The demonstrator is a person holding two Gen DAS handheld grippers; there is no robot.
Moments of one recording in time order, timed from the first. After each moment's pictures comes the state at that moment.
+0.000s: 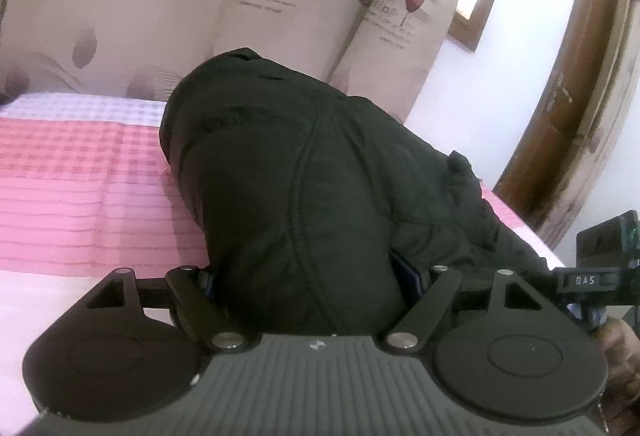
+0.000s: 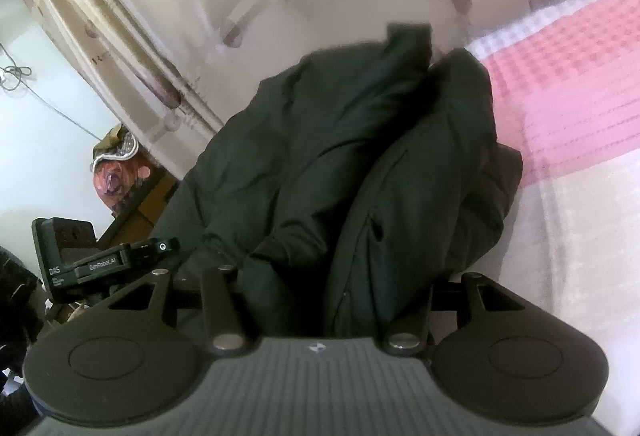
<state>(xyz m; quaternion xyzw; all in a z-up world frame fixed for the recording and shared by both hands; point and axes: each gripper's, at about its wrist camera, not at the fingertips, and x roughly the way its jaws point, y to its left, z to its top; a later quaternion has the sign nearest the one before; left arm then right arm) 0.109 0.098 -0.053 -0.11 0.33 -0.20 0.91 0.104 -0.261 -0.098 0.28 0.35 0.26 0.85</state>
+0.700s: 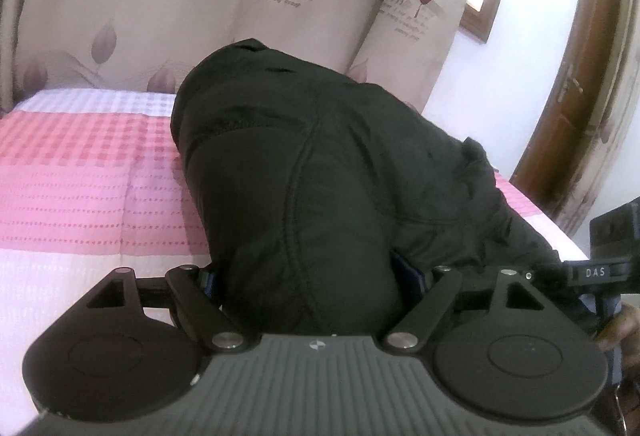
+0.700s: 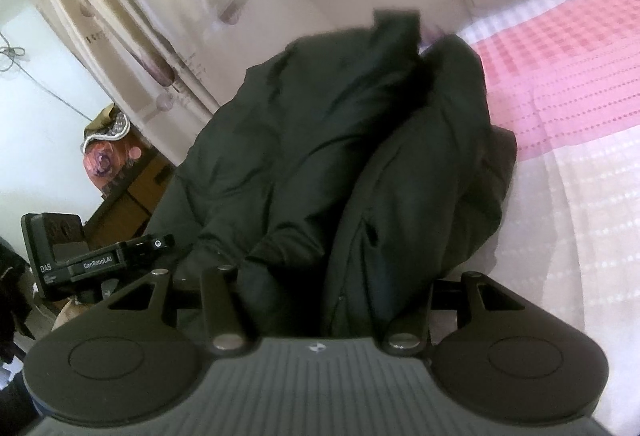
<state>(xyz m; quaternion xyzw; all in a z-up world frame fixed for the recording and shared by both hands) 0.095 0.114 -0.072 -0.11 0.34 -0.18 0.92 0.107 -0.242 -0.111 0.25 0.37 0.26 0.85</state>
